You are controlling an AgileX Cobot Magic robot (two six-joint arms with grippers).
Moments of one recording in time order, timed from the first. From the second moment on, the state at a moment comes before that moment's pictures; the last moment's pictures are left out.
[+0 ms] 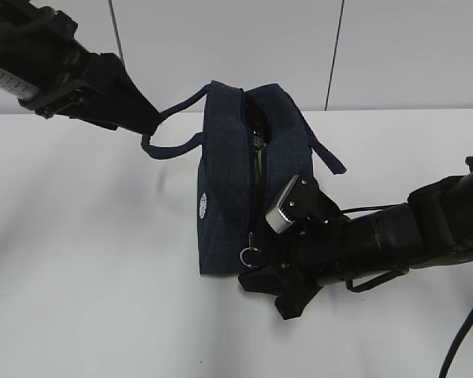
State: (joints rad) left arm -0.32 1.47 -1.24 -0.61 0.91 0.56; right arm 0.35 1.97 -0.80 1.81 0.74 -2.43
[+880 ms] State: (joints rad) left arm -0.32 1.47 -1.24 -0.61 0.95 0.56; right arm 0.35 1.89 -0.83 1.63 0.67 -2.17
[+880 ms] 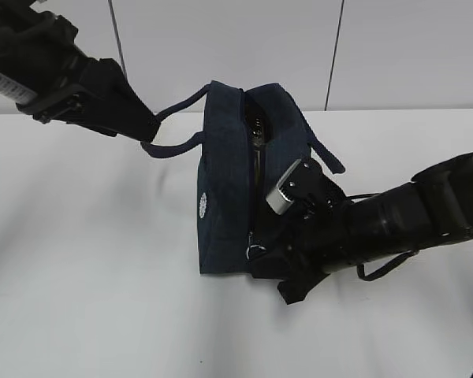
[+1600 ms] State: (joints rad) left arm -0.32 1.47 -1.24 -0.61 0.96 0.56; right arm 0.35 1.63 -0.86 1.34 0.64 -1.81
